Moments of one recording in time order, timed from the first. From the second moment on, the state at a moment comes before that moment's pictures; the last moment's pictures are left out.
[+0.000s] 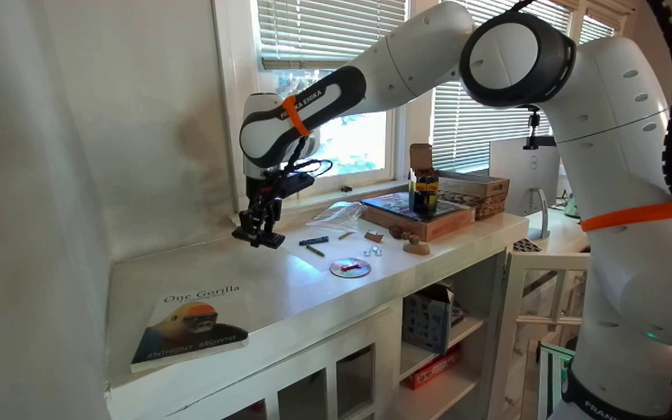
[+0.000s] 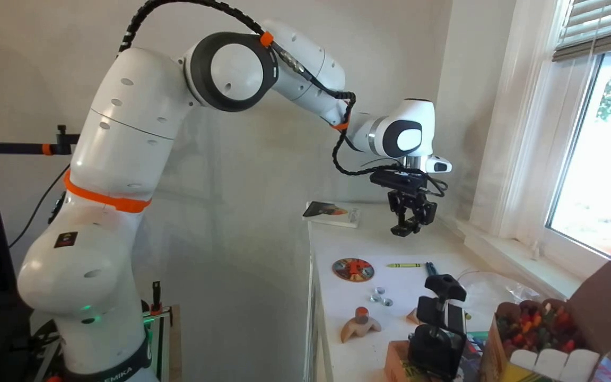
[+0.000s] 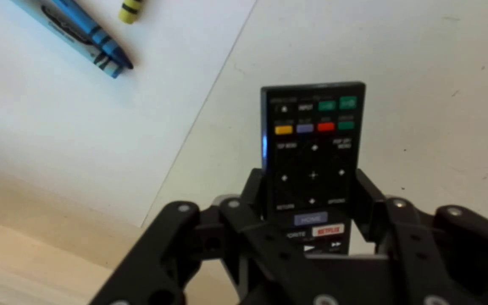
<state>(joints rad) 0.02 0.39 0.05 -1.63 -0.03 2.18 -0.13</state>
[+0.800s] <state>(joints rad) 0.02 0.44 0.07 -1.63 -0.03 2.17 -0.20</state>
